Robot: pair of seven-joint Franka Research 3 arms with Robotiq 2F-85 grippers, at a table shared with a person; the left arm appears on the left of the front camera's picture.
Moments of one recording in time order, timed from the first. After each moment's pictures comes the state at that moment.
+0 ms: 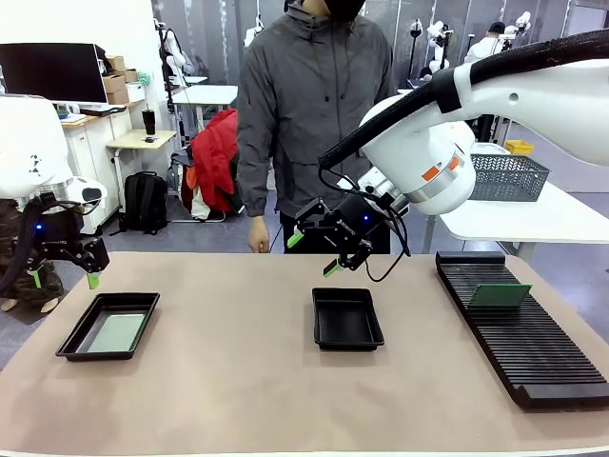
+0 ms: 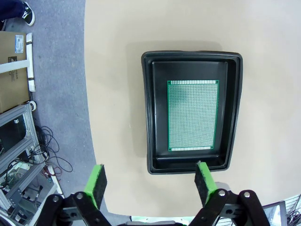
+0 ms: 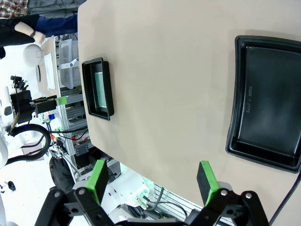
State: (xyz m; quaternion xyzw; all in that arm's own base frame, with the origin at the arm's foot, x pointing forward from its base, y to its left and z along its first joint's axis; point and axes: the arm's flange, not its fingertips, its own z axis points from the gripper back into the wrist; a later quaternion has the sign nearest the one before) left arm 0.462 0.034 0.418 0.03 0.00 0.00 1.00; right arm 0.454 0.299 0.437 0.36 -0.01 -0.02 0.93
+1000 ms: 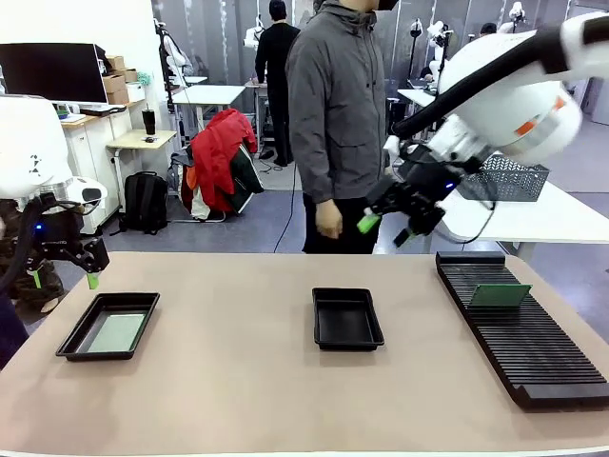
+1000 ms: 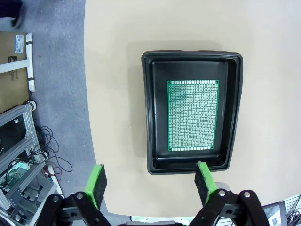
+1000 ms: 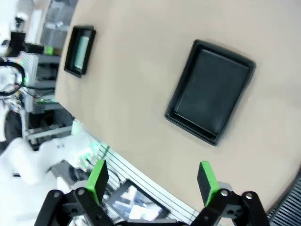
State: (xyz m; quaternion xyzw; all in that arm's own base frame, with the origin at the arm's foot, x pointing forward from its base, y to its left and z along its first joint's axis) left arm 0.462 0.034 0.418 0.03 0.00 0.00 1.00; right arm 0.435 0.182 0.517 0.28 -0.05 0.17 0.94
